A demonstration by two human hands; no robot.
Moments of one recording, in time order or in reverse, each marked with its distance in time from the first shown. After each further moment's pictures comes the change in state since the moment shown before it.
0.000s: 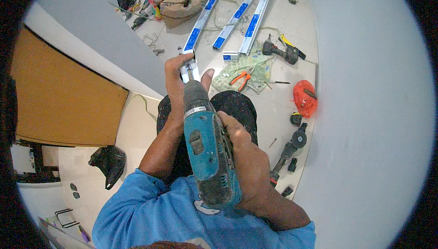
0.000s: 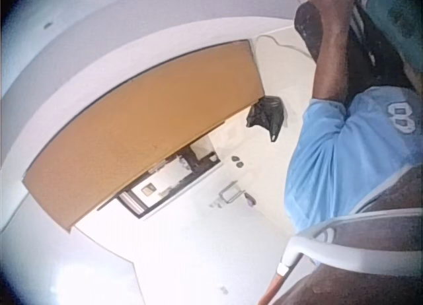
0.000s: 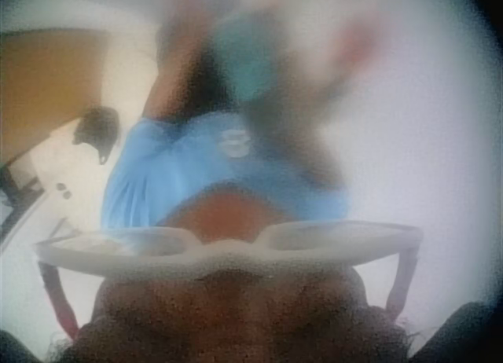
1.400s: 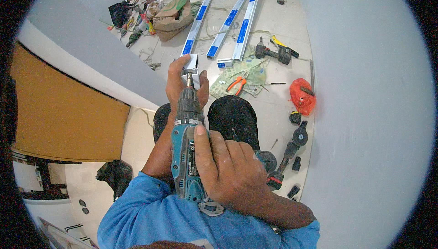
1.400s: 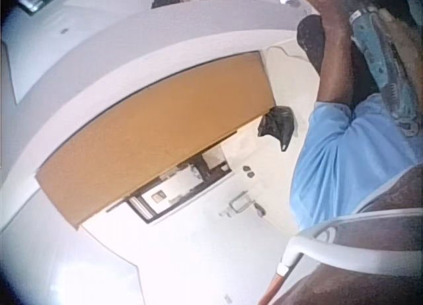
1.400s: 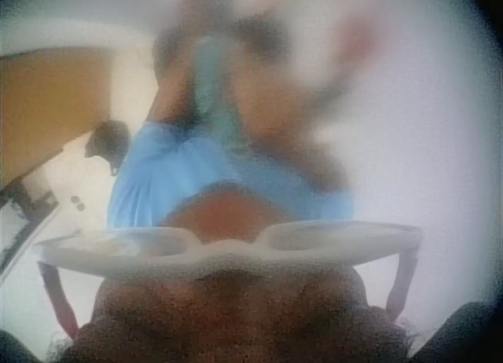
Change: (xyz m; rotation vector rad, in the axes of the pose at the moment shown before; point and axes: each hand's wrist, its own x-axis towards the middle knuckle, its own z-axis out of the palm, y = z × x) left_hand 0.014 -0.003 0.021 0.096 -0.003 0.195; right_hand 0.000 -0.012 -0.003 -0.689 0.125 -0.523
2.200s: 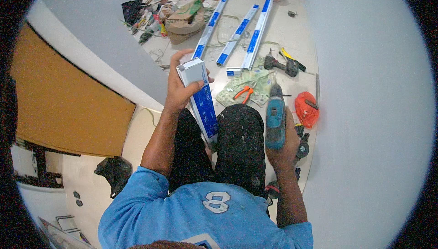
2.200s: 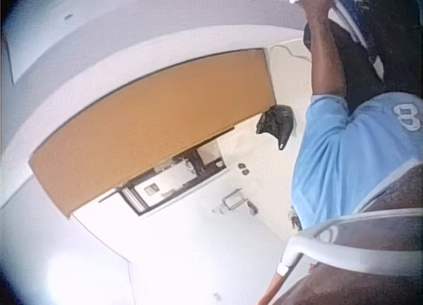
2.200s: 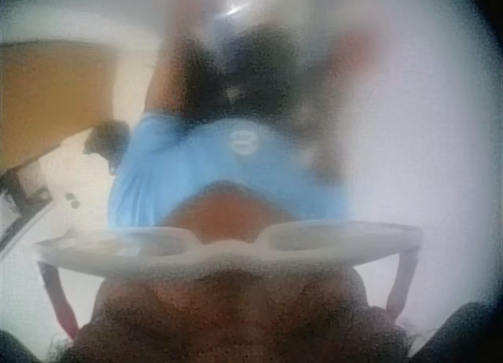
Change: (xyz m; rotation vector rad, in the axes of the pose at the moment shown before) left_hand 0.025 -0.046 -0.035 -0.659 -0.310 -0.485; right_hand -0.090 0.111 0.091 0.187 0.233 0.639
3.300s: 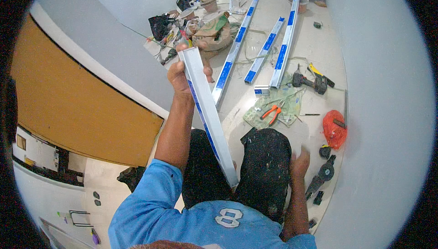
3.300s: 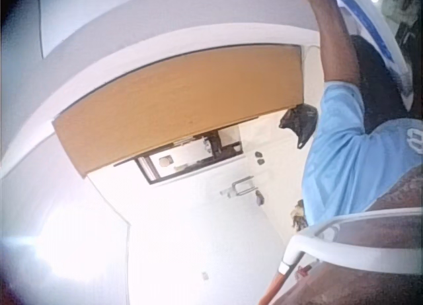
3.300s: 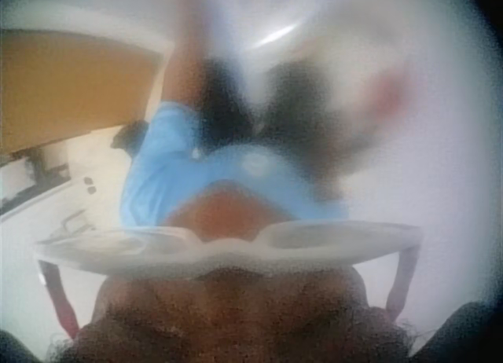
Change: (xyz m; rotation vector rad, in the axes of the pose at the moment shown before) left_hand 0.087 -0.003 -0.057 -1.016 -0.192 0.081; right_hand -0.092 0.167 0.155 -0.134 -0.244 0.511
